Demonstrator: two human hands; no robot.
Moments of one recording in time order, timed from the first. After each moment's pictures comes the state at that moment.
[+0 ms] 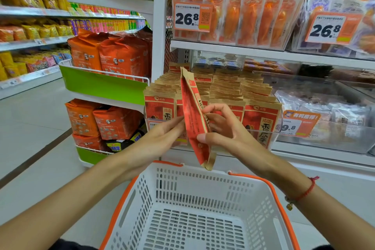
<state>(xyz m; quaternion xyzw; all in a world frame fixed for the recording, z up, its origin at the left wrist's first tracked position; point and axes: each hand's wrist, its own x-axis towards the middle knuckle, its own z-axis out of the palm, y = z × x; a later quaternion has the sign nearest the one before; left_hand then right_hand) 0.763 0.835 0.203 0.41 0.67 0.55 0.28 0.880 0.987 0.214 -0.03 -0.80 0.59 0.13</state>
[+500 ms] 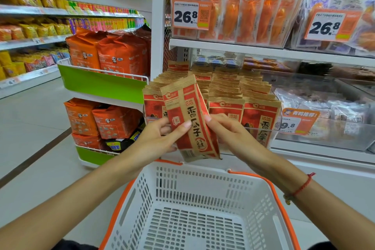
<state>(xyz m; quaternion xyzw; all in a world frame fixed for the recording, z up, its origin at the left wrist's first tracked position) 0.767 0.832 0.198 0.33 0.69 0.60 0.24 0.879 0.981 0.217 -0.08 -0.81 0.56 0.14</state>
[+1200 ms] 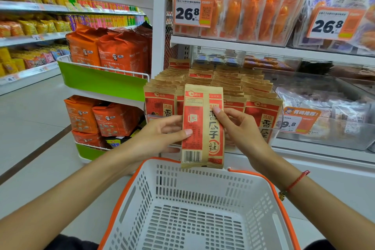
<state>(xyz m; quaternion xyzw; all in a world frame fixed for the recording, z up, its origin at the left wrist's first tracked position) 0.759 0.830 0.202 0.36 0.68 0.56 0.30 0.874 0.992 0.212 -0.17 -0.74 0.61 0.24</state>
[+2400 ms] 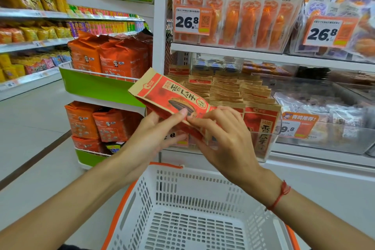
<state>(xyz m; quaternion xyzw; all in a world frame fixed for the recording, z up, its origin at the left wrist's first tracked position) 0.773 0.829 0.219 0.29 0.57 0.73 0.26 0.863 0.976 0.196 0.09 -0.85 -0.03 0.52</state>
